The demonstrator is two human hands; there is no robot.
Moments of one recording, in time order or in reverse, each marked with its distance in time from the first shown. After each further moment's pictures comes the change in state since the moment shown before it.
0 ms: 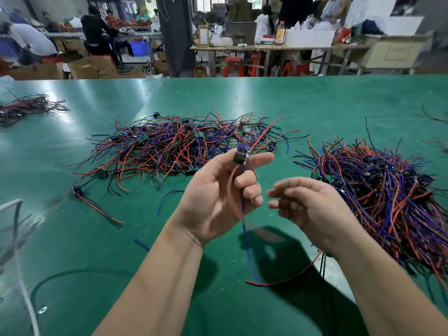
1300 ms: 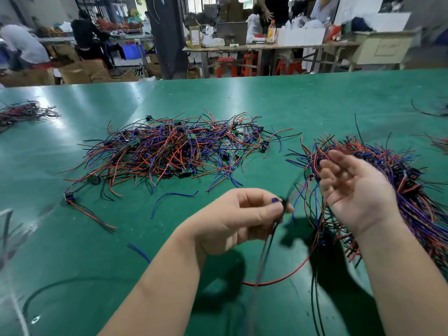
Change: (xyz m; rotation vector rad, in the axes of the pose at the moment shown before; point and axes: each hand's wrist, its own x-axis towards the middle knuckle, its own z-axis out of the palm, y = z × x) left_hand -0.004 -0.025 0.006 0.529 0.023 -0.199; right_hand 0.011 -0.030 -0.047 0.450 0.403 -0.087
